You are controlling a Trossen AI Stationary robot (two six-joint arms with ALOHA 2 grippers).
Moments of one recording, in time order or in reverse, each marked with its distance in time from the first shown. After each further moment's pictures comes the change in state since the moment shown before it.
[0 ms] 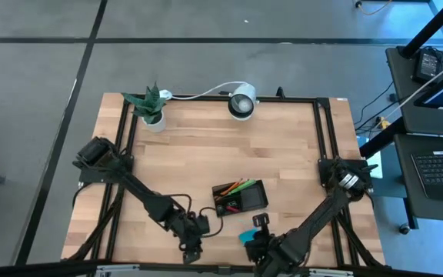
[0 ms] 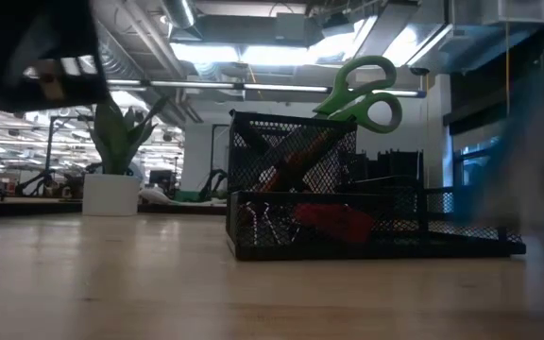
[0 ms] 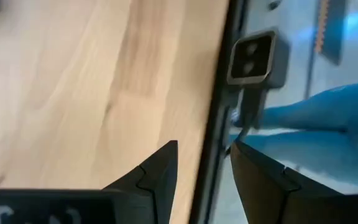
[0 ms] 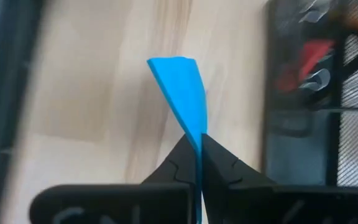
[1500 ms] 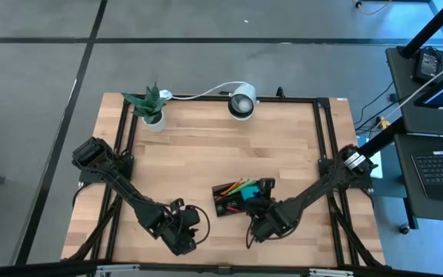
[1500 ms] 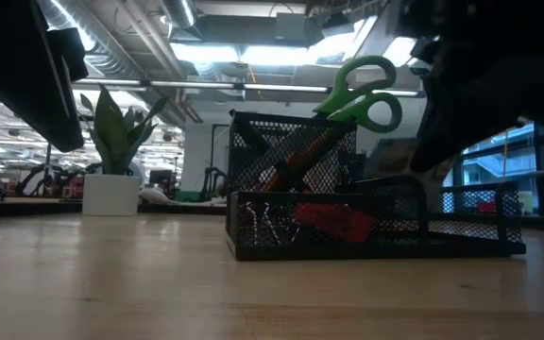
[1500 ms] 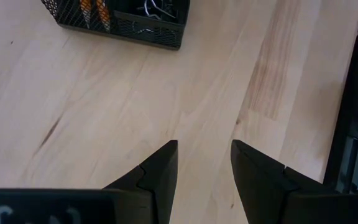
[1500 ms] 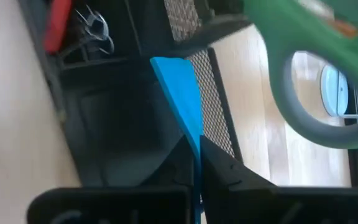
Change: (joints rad) left arm -0.099 -0.037 0.000 -0.315 -0.476 -0.087; right arm -0.183 -0.198 -0.396 0.074 0.283 0.096
